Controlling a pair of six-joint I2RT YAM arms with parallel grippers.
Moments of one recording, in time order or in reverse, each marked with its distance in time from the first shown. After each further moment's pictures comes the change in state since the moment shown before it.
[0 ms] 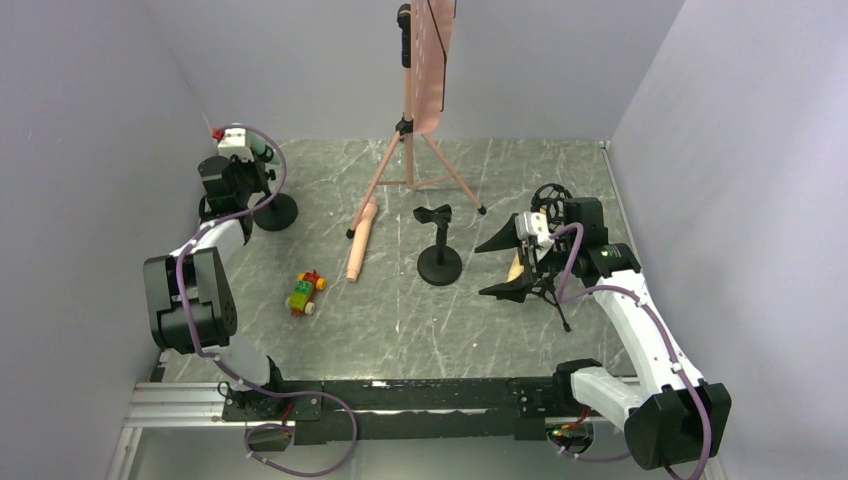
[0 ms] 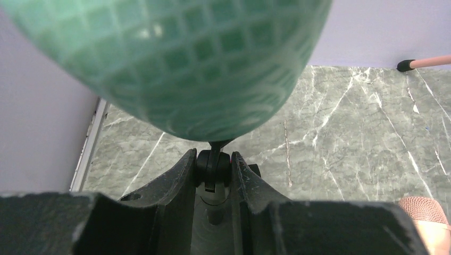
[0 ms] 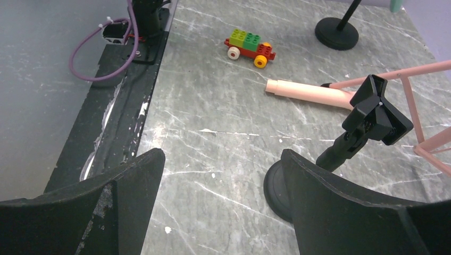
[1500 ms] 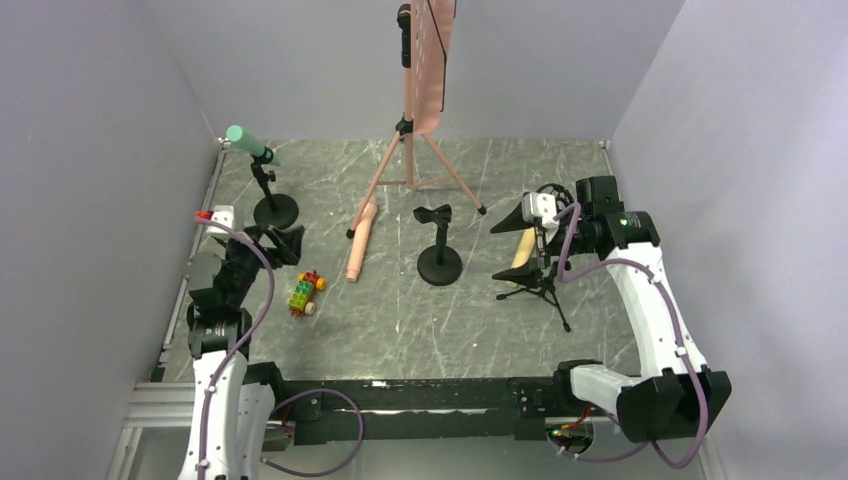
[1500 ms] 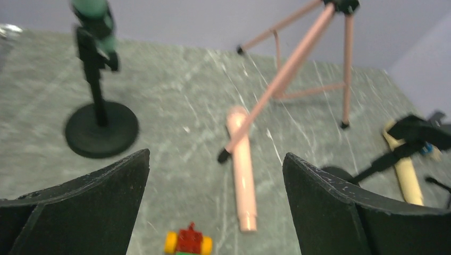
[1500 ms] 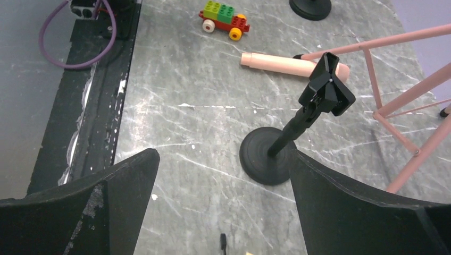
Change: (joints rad) left arm -0.010 -1.071 -0.494 -0.397 0.202 -0.294; right arm -0.074 0.089 0.231 -0.344 0.101 -0.225
